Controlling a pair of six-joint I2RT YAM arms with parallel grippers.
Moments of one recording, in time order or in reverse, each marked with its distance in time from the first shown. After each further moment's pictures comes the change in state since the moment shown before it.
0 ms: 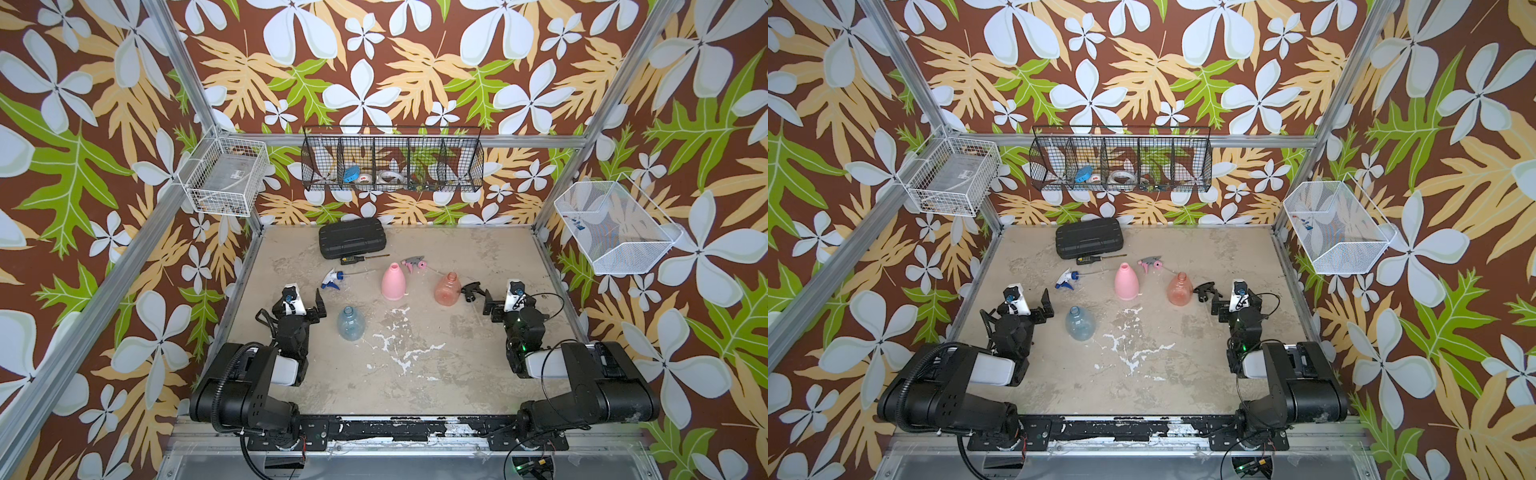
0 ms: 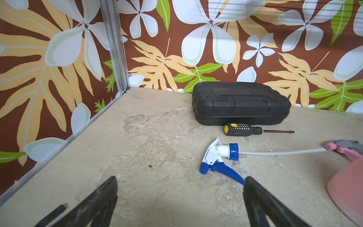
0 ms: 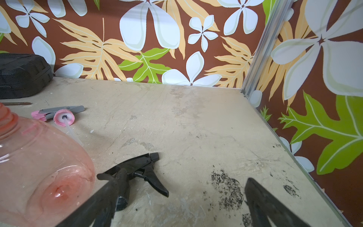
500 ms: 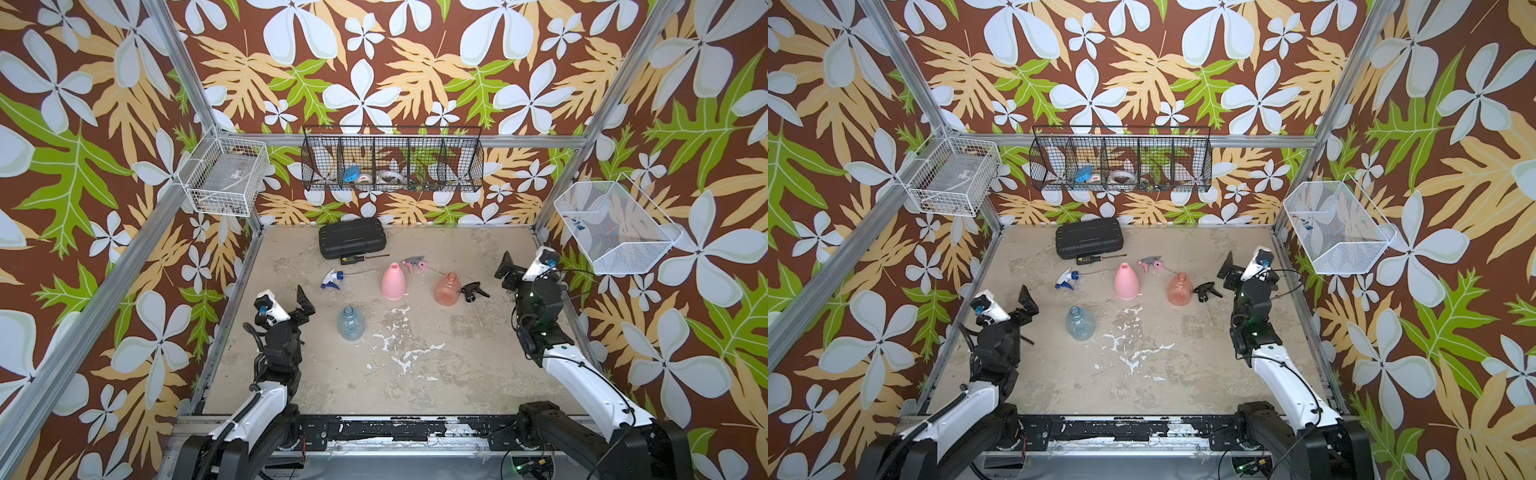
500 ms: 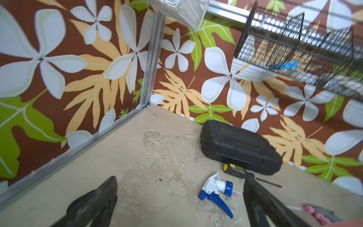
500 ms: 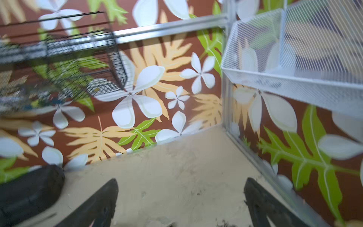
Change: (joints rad) left arm 0.000 -0.570 -0.098 -0.352 -0.162 -0.275; right arm 0.061 -0.417 0.425 -0.755 0.312 0.392
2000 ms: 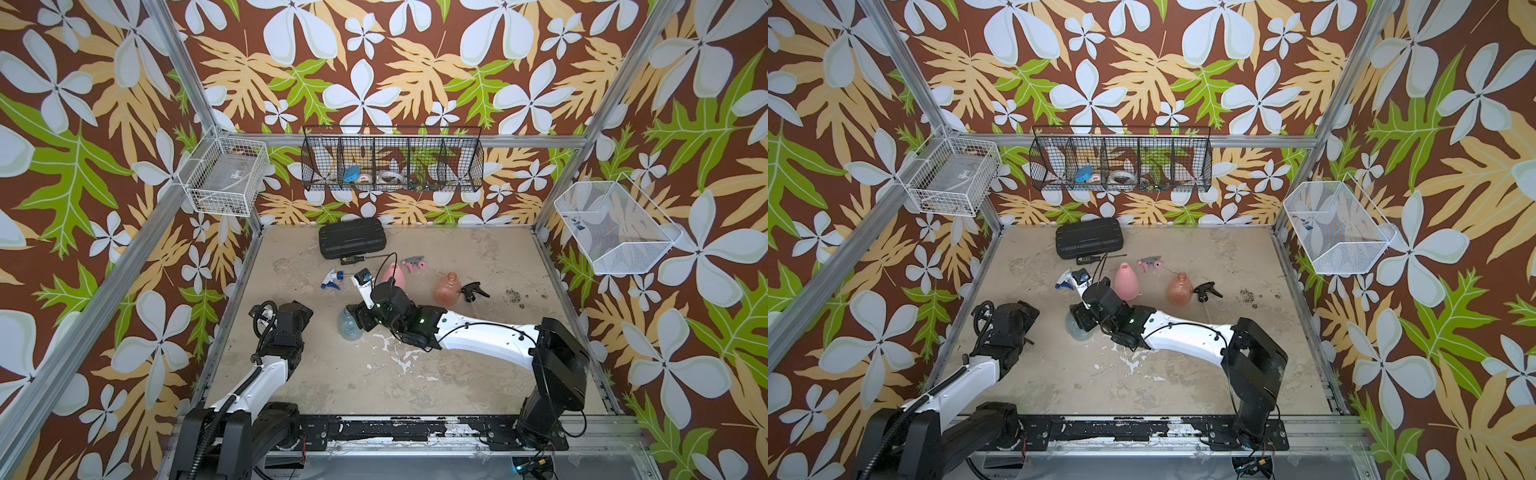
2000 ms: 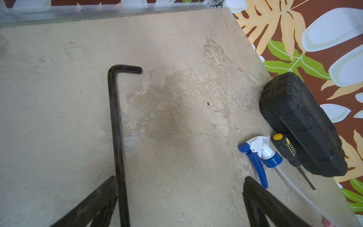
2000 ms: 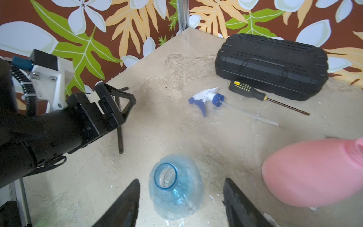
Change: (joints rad) left arm 0.029 0.201 0.285 -0.789 0.013 -0.622; right arm 0.969 0.731 0.665 -0.354 -0.206 -0.097
